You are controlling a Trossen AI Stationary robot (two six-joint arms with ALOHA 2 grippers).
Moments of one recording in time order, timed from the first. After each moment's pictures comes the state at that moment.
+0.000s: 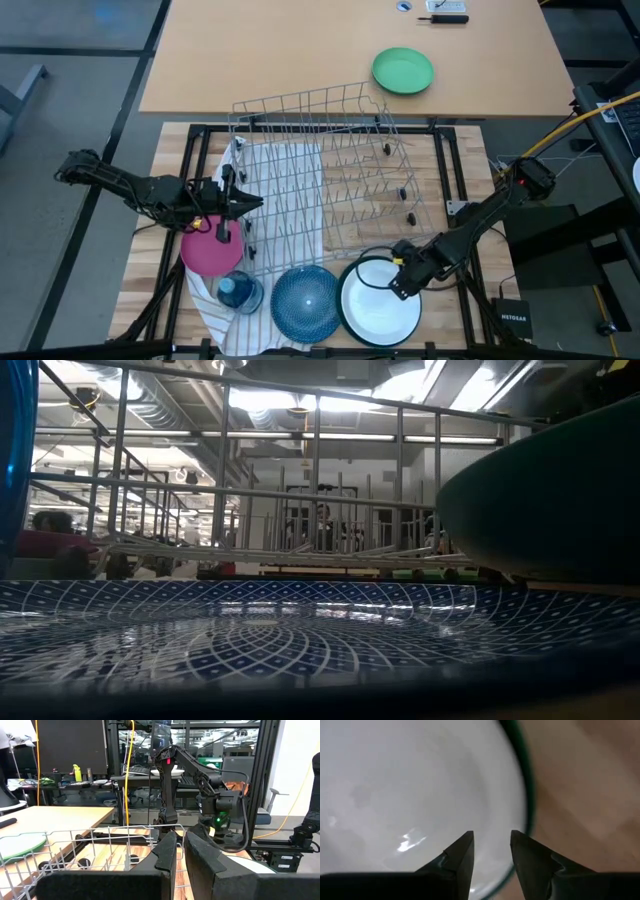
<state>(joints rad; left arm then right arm) -0.33 0.75 0.59 0.24 -0.42 0.03 0.69 1.43 0.93 -0.84 -0.03 1.52</state>
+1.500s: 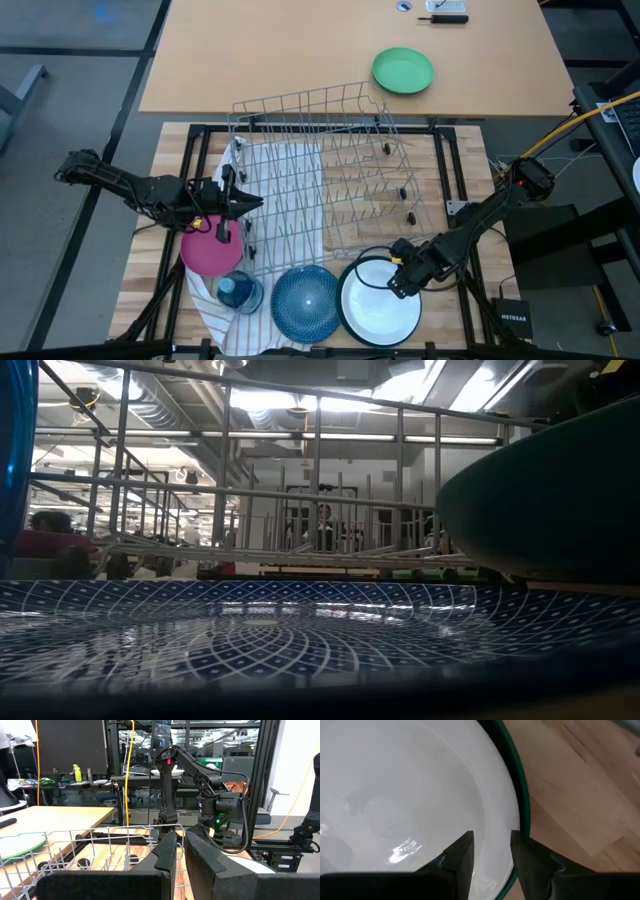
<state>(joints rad) -0.33 0.75 0.59 0.24 -0.42 0.03 0.69 1.44 0.92 -0.82 0.03 1.49</state>
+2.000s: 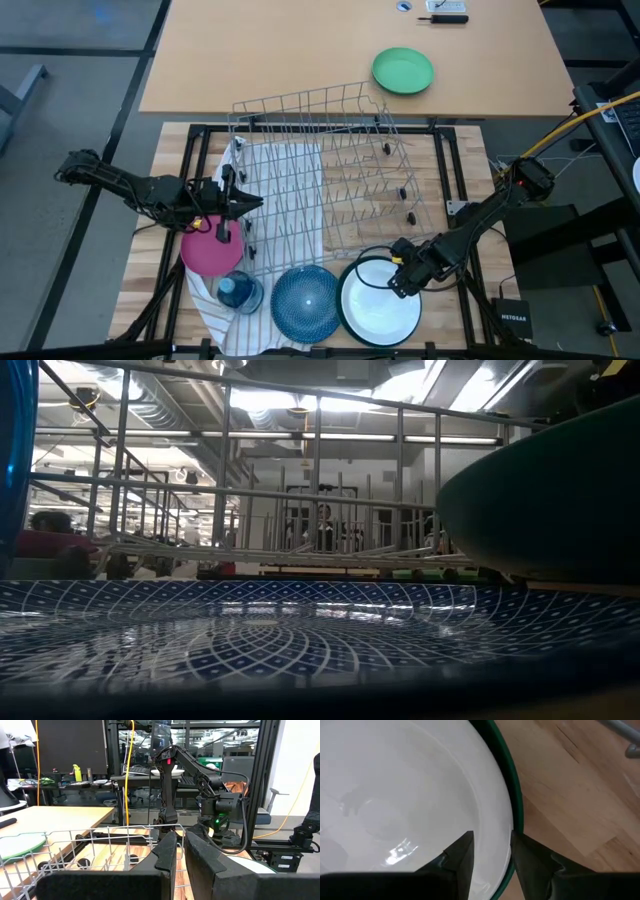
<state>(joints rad) -0.33 0.75 0.59 0.24 -0.42 0.03 0.69 1.44 0.92 -0.84 0.03 1.49</state>
